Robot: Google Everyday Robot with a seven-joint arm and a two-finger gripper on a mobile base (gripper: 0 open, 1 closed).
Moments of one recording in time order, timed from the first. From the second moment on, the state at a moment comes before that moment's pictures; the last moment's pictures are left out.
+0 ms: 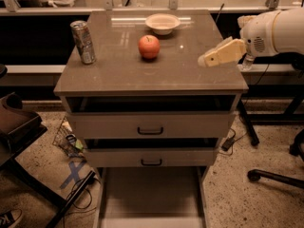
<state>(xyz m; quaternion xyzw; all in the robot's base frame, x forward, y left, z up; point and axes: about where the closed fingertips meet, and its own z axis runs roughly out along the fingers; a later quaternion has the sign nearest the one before) 0.624 -0.188 0.959 -0.39 0.76 0.13 0.50</state>
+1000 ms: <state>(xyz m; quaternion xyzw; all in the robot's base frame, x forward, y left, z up) 0.778 -0.086 0.901 -0.35 0.75 0.13 0.55</state>
